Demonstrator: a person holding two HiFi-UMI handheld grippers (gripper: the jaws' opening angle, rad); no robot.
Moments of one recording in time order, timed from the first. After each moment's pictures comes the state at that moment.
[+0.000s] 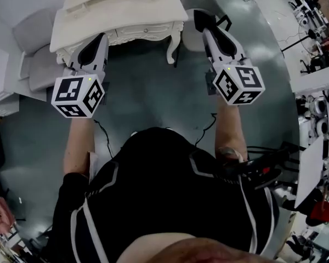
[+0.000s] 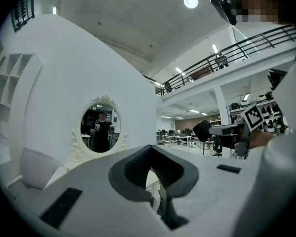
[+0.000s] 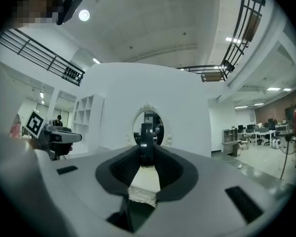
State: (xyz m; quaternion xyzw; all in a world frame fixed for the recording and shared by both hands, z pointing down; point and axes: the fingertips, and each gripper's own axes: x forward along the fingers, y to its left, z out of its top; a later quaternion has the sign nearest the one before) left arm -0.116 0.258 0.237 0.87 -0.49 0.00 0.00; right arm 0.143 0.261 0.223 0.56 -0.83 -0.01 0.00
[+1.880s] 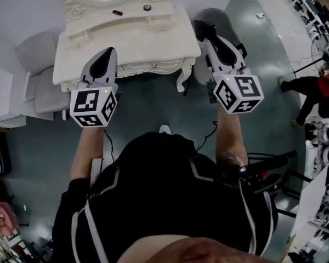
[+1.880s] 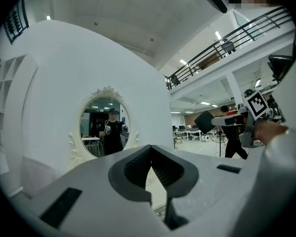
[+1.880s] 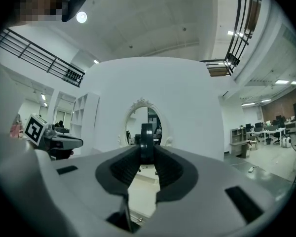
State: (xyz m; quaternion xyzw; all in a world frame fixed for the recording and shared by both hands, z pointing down) left arm -0.099 0.032 0.263 0.84 -0.54 0.03 -0.02; right arm 0.151 0.022 0.234 0.53 -0.85 -0.01 -0.01
